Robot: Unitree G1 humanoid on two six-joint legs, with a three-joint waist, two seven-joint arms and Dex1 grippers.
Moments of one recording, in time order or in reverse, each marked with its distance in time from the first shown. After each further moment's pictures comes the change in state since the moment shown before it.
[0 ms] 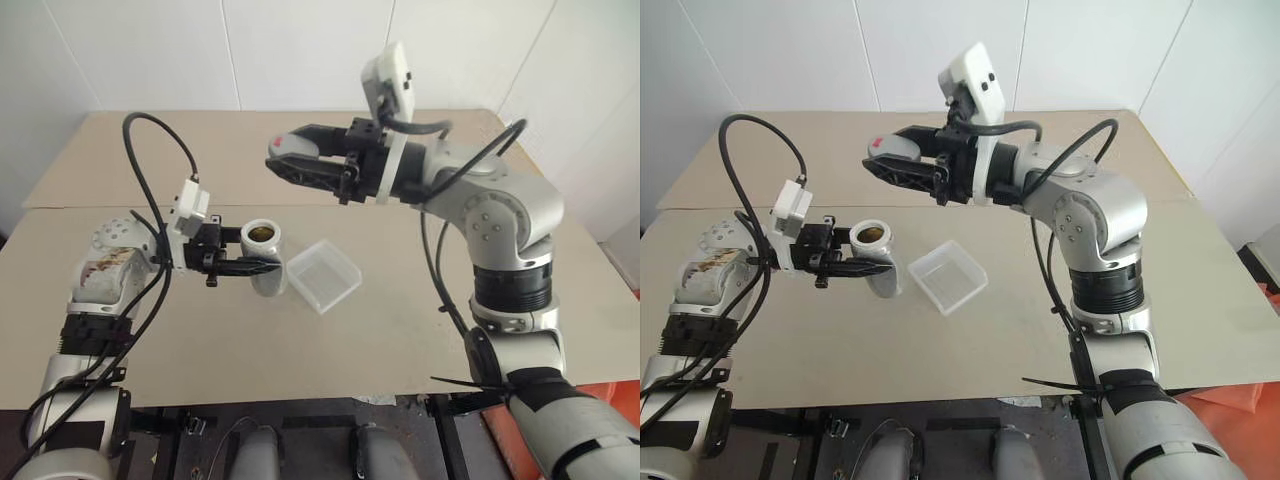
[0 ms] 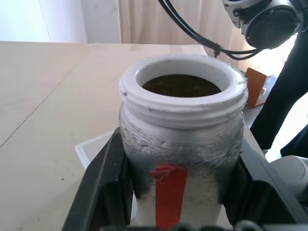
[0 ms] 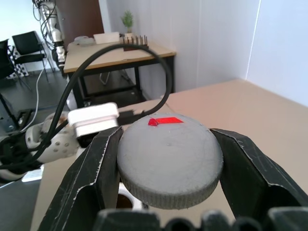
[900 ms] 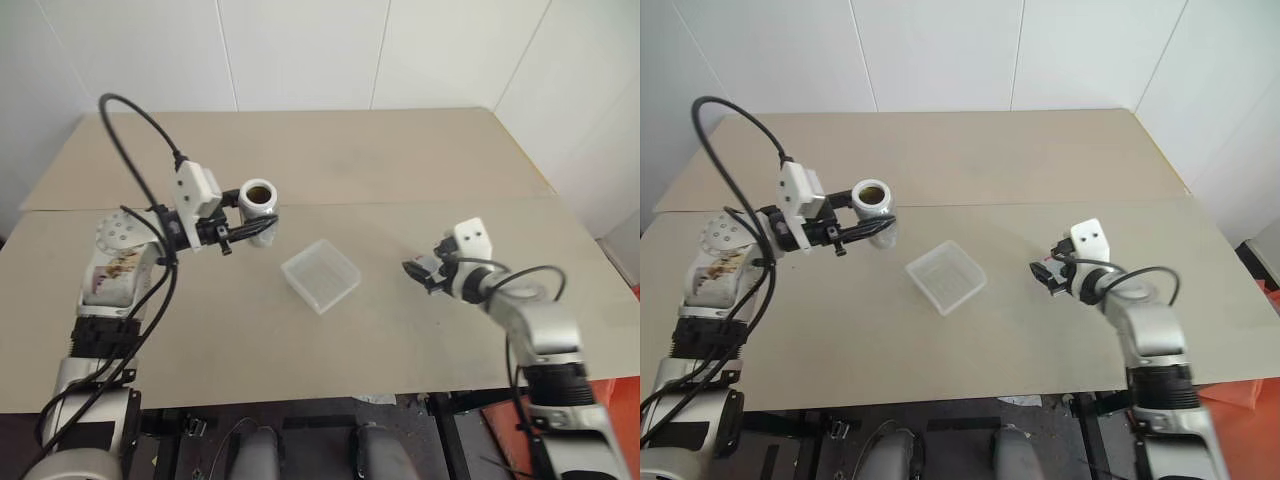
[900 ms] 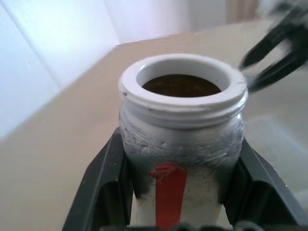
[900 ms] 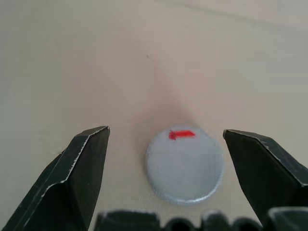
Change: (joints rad) left arm -0.026 -0.073 -0.017 0.002 0.391 -0.353 0.585; right arm 0.593 -0.312 -0.124 -0.038 -0.230 -0.068 -0.152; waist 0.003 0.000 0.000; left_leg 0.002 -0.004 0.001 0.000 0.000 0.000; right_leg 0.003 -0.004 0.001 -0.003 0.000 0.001
